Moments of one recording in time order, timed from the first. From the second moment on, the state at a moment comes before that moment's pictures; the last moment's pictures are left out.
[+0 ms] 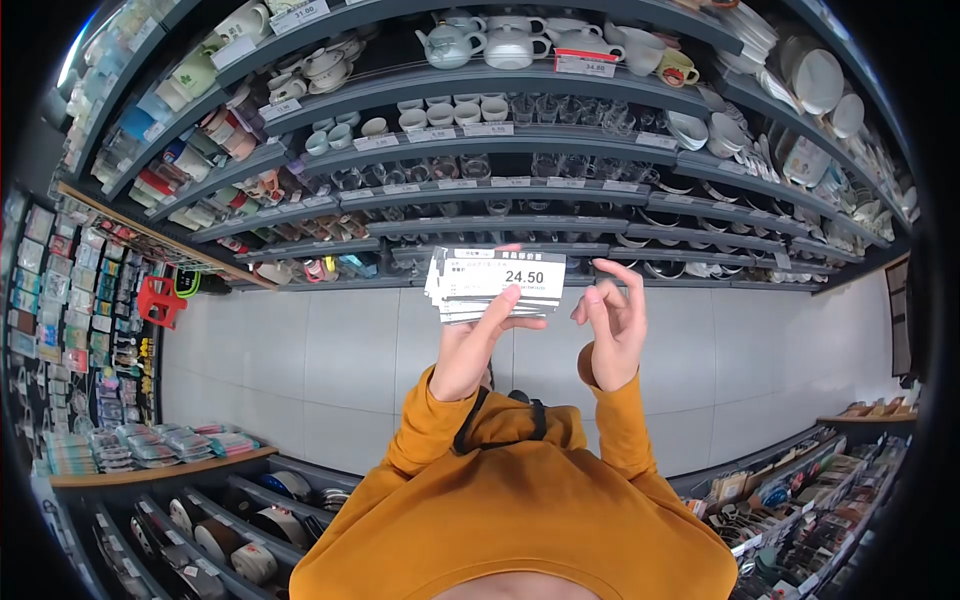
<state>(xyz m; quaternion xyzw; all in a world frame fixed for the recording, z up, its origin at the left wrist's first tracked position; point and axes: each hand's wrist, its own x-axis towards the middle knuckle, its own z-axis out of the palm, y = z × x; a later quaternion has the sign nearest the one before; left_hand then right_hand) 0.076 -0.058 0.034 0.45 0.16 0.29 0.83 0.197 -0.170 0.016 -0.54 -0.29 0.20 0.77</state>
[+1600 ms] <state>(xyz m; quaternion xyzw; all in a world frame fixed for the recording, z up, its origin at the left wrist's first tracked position) 0.040 -0.100 0.043 0.46 0.20 0.31 0.81 0.158 -0.183 0.030 -0.55 -0.32 0.21 0.74</state>
